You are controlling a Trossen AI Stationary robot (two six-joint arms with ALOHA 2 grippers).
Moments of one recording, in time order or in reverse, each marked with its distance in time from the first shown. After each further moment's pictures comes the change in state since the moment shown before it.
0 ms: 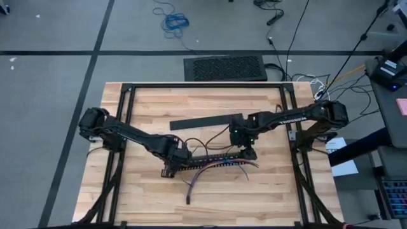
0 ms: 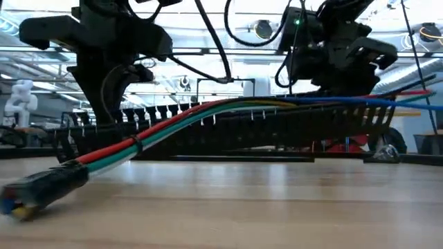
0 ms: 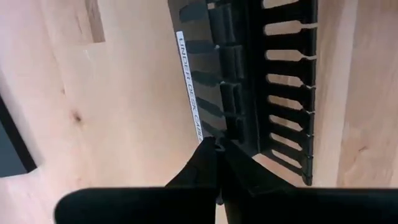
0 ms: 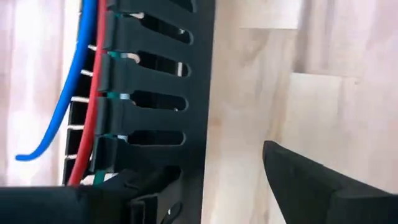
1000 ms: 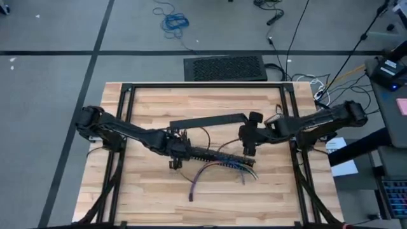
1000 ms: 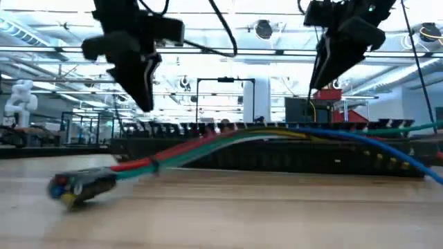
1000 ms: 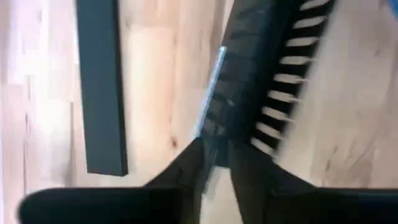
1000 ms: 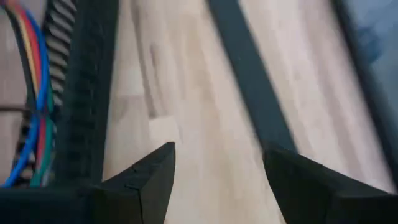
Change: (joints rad) left arm 0.030 -0.074 0.001 0.052 -0.271 -0.096; right arm 0.260 -0.280 0.002 -0.027 0.833 0.321
